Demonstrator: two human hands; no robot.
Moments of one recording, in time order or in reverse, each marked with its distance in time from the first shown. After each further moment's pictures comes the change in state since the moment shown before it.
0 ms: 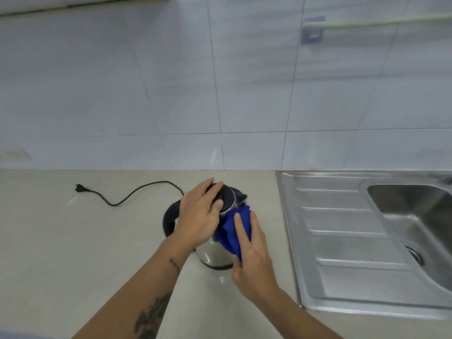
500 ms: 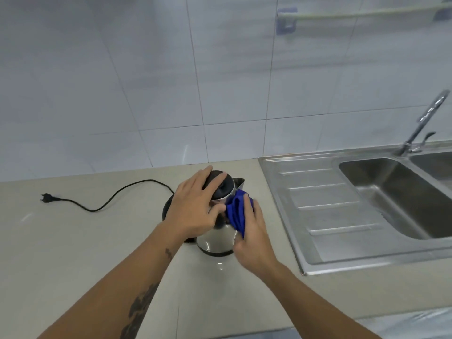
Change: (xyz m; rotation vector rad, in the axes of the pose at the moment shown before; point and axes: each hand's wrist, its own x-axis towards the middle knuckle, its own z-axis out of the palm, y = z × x) left_hand -0.005 -0.038 -0.014 0.287 -0.127 0.328; right_hand 0.005 -0.019 0.018 0.258 0.096 0.242
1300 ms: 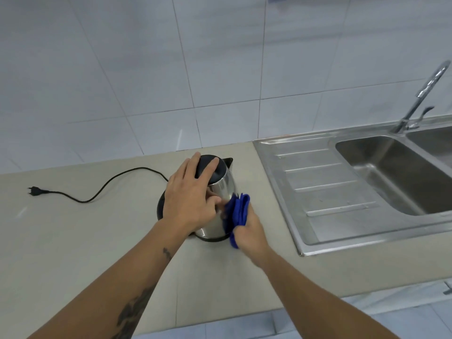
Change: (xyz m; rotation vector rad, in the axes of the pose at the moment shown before) left_hand 0.000 0.004 -0.010 0.088 0.091 -0.172; right_hand 0.028 0.011 0.025 0.482 -0.047 0.334
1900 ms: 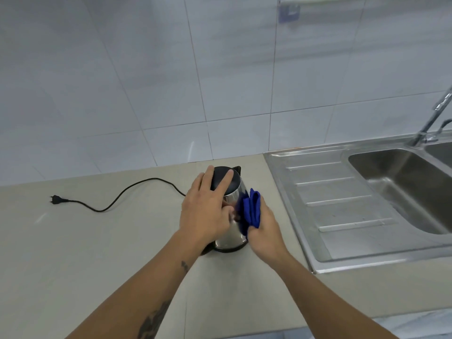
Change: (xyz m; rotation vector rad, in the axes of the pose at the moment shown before) left_hand -0.009 0.027 0.009 -0.031 -0.077 0.001; right_hand 0.004 0.004 -0.027 -0.152 0.092 -0.113
